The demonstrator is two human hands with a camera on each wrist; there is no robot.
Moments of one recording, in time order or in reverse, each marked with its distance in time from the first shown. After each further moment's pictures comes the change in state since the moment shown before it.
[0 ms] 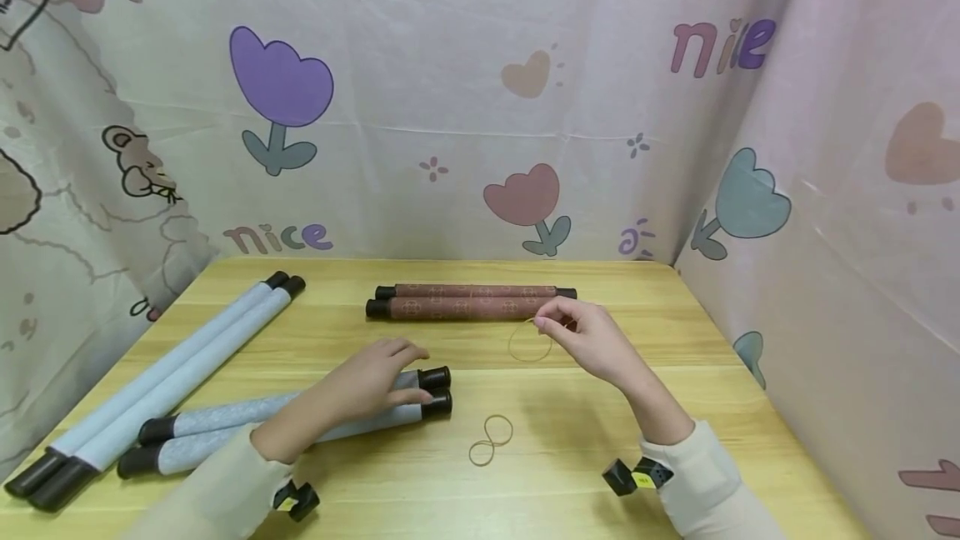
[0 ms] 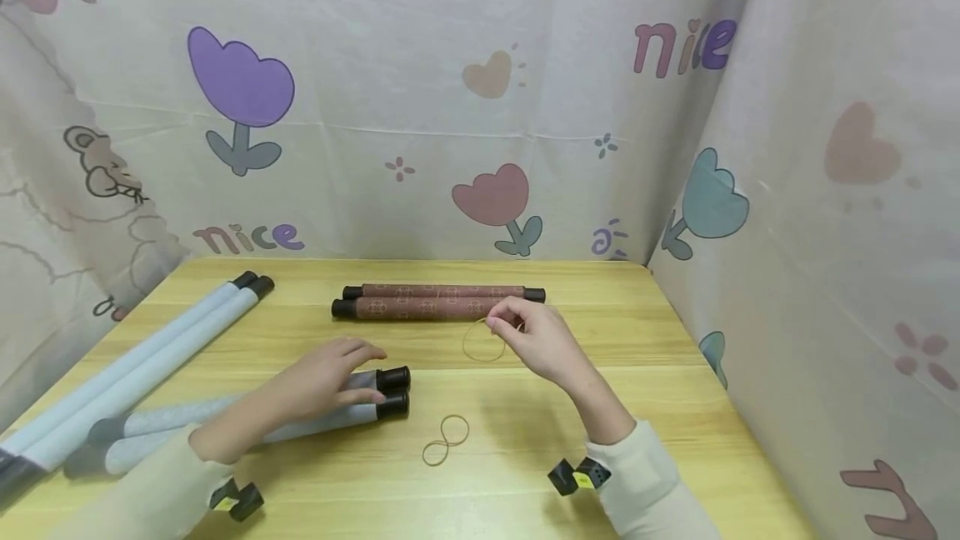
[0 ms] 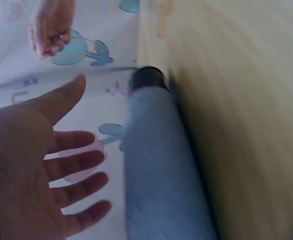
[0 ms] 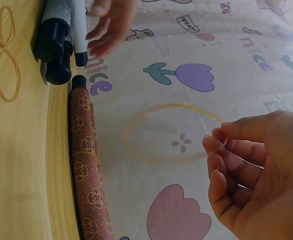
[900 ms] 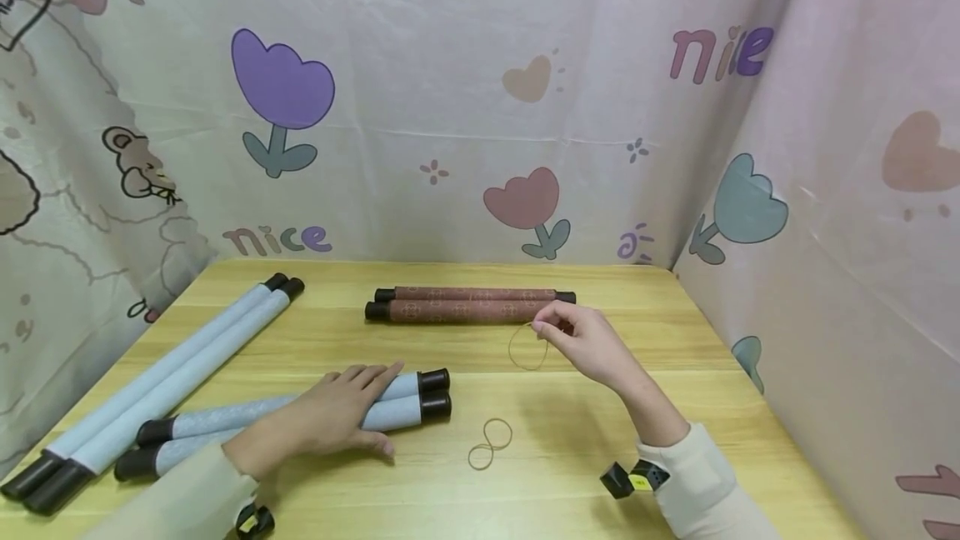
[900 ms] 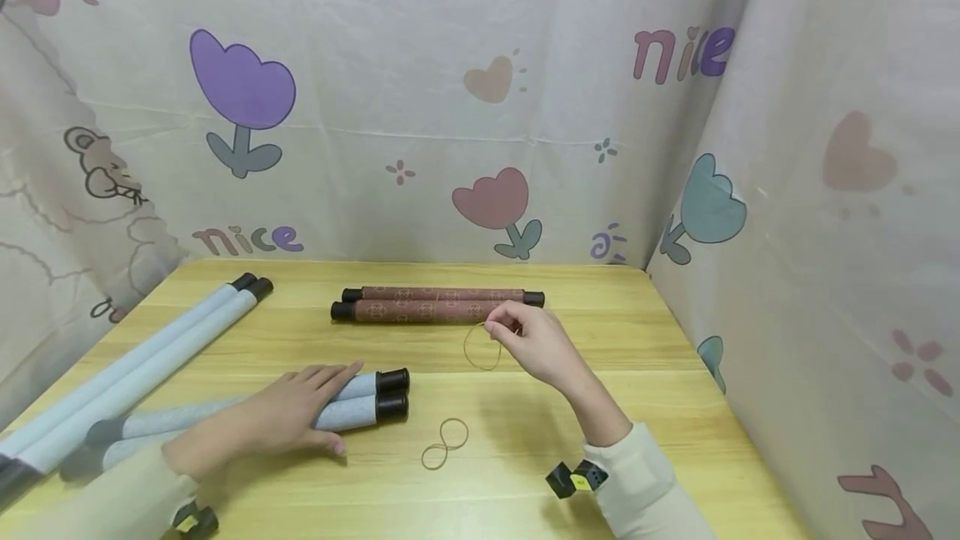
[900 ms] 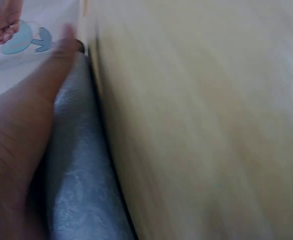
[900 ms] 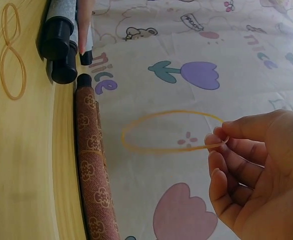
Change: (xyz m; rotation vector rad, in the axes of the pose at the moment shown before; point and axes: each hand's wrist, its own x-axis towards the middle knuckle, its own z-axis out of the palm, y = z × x) left_hand -0.039 -0.035 0.021 0.101 -0.237 -0.103; right_hand 0.003 0.004 0.004 -0.004 -0.004 -0.023
